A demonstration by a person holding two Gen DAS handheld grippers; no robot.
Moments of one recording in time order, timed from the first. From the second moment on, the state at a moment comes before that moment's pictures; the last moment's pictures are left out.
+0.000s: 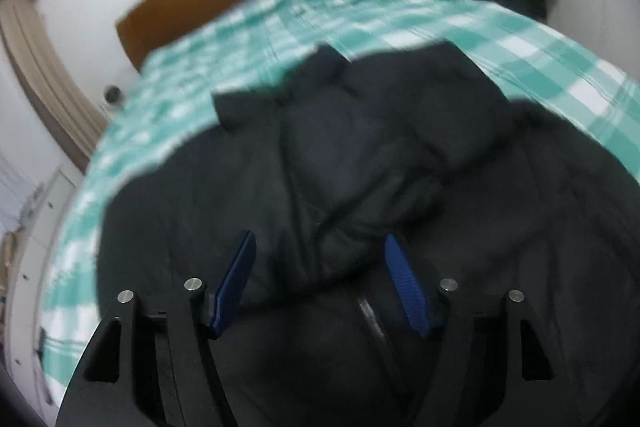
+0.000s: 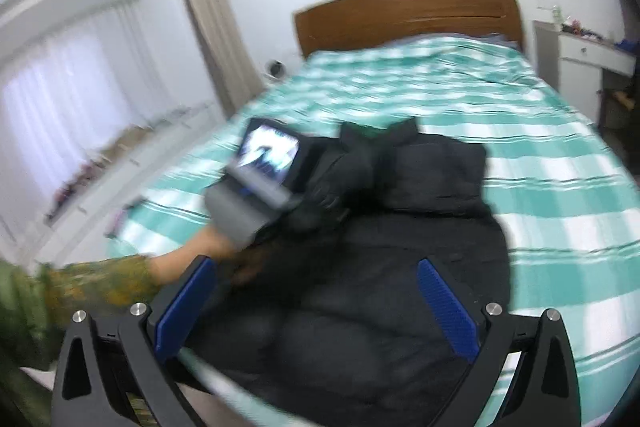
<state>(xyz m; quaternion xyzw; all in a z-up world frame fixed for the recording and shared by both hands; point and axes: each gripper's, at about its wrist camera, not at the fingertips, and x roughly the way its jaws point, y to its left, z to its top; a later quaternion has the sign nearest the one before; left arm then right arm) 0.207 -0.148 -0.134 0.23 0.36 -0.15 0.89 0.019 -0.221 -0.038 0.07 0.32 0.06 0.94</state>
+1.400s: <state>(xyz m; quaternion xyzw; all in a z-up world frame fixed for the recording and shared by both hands) 0.236 0.038 -0.088 0.03 0.37 -0.08 0.93 0.307 -0.340 -0.131 0.18 0.45 -0.08 0.87</state>
